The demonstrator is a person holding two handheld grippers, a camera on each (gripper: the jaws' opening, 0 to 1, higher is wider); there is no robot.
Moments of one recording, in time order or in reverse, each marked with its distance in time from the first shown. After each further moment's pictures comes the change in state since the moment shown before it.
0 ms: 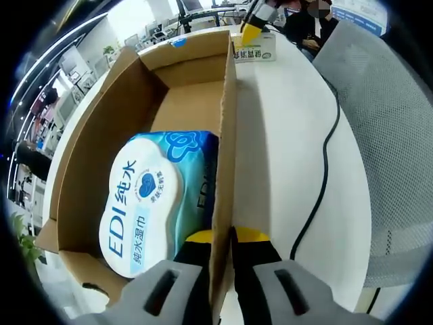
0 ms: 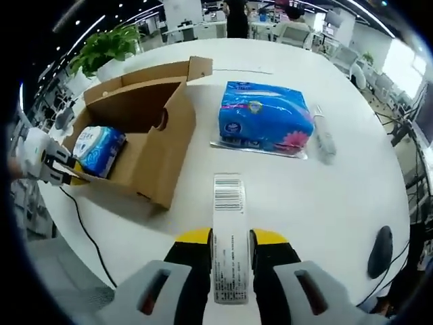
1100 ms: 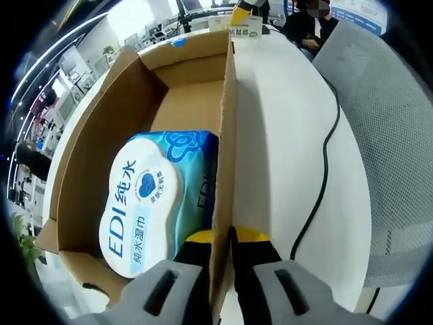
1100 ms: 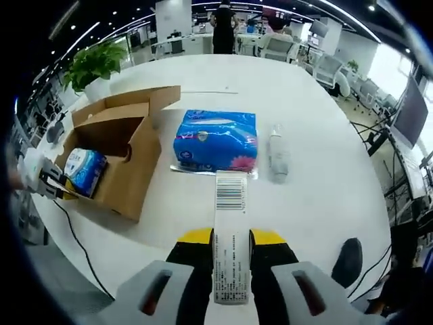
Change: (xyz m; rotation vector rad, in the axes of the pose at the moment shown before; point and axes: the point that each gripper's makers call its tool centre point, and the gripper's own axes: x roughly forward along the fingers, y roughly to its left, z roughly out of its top) left arm 0.002 0.001 -0.001 -0.001 0.003 -0.002; right arm -0.038 -0.075 0.026 0.058 -0.107 -0.087
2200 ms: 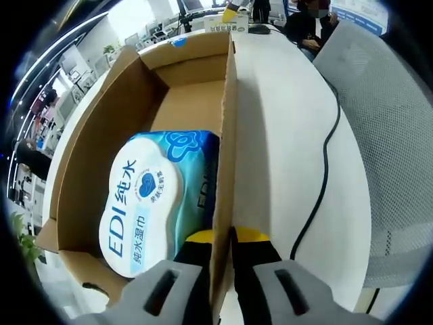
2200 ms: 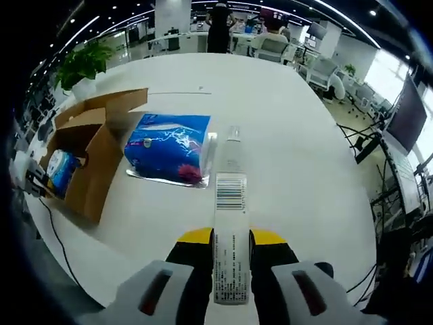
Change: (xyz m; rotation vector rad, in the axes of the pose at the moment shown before) left arm -0.001 -0.001 0.001 -0.002 0.000 0.001; right arm 0.018 -0.060 0.006 0.033 0.032 -0.011
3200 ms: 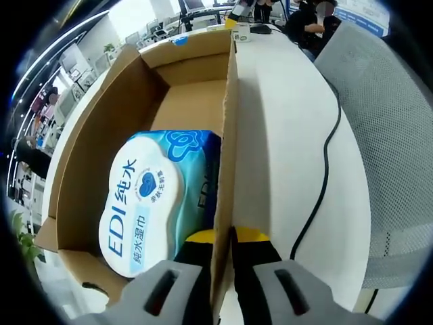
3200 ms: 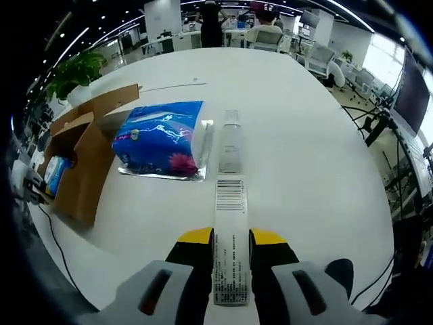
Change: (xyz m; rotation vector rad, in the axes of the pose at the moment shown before) left arm 0.000 0.001 0.000 -0.008 0.005 -0.002; right arm 0.024 -0.001 -0.012 0.010 0.003 0.021
